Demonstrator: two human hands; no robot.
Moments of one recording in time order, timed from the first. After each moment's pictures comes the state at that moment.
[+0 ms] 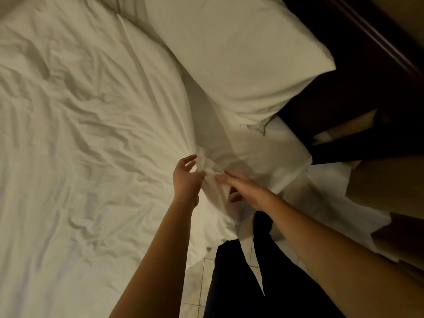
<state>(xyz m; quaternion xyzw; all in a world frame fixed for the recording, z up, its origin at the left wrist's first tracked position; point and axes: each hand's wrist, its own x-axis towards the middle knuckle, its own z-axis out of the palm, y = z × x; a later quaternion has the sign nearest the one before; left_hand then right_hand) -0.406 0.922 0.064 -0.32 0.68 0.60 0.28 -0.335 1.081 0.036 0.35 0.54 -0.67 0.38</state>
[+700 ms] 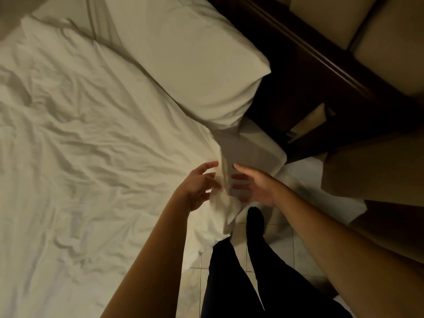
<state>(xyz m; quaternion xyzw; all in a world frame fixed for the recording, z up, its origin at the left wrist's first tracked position) -0.391 0.958 0.084 -0.20 0.59 0.57 0.54 -0.307 1.149 0.055 0.41 0.41 -0.74 0.33</state>
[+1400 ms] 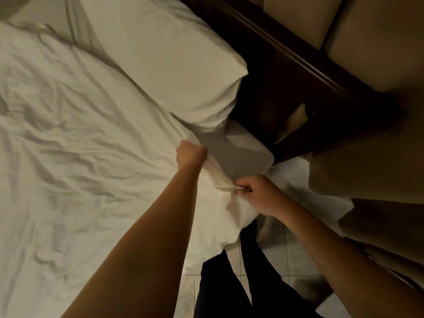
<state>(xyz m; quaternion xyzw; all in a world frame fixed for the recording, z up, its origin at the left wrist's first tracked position) -0.438 1.075 0.038 -0.15 0.89 0.29 0.32 -0.241 1.205 0.090 0.19 0.79 -0.53 0.24</state>
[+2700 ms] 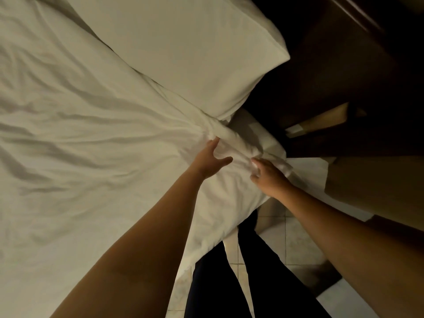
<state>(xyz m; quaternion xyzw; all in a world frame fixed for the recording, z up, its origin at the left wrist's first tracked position) -0.438 1.091 -0.073 0.11 0.81 0.31 0.49 -0.286 1.261 -0.071 0.30 0.83 -0.35 0.32</state>
